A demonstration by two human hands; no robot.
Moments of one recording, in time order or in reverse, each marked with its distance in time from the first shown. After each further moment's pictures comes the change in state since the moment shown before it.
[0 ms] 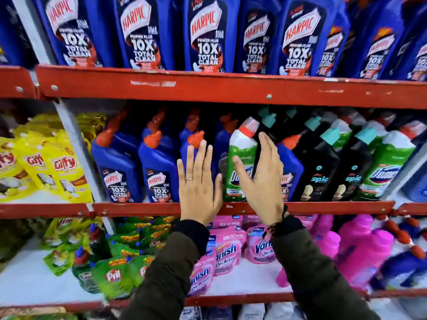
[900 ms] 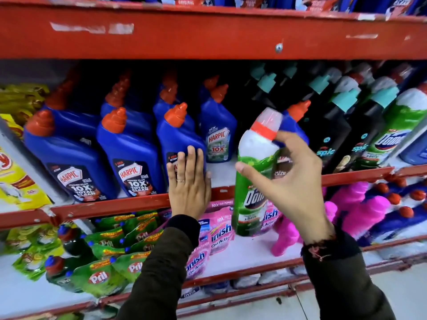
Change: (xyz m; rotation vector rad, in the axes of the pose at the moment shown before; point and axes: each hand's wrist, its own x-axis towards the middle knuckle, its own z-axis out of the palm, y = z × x) left_hand -0.043 -0.031 0.079 0.098 0.079 0.136; right_hand -0.016 0.027 -0.030 0.145 0.000 0.087
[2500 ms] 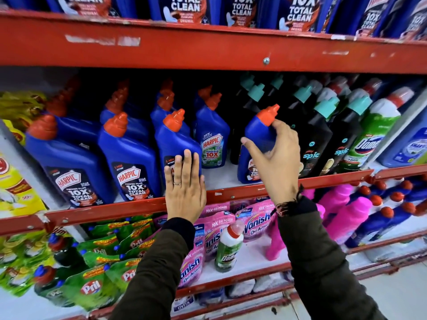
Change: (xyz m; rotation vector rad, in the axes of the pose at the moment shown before) left_hand 0.002 -0.002 -0.002 -0.043 0.004 0.004; right_hand 0.036 0.012 0.022 -0.283 0.168 0.075
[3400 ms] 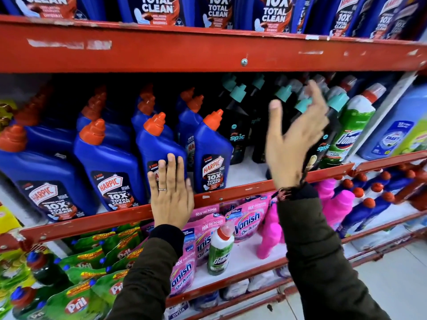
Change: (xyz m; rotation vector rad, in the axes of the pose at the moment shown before) left_hand -0.003 0.000 0.004 -0.010 -0.013 -0.017; right_hand 0.026 -0.006 -0.025 0.081 0.441 0.065
